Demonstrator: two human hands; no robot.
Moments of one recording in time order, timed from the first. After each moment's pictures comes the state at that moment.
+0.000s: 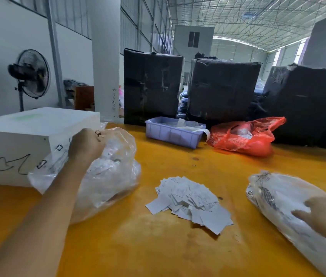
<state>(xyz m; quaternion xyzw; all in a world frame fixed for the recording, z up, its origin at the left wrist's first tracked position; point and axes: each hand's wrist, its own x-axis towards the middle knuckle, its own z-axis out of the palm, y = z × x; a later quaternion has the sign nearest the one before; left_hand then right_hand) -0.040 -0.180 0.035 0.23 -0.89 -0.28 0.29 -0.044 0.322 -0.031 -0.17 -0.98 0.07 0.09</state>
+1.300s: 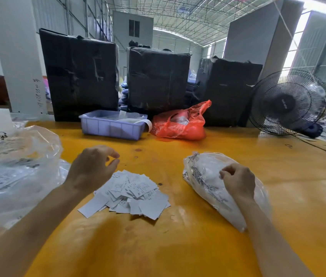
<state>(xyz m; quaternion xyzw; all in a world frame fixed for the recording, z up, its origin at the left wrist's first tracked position) -0.037 -0.031 0.004 -0.16 -0.90 -0.23 0.33 -0.034 0.304 -0.033 -0.19 -0.86 0.34 0.33</state>
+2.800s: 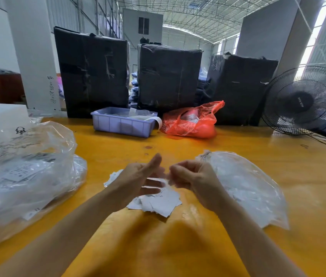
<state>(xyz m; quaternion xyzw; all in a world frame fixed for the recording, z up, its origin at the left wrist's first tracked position) -0.012 0.015 -0.009 -0.13 -0.71 -0.68 -0.12 -0.007 0.194 -0.012 0.14 -0.70 0.70 0.03</state>
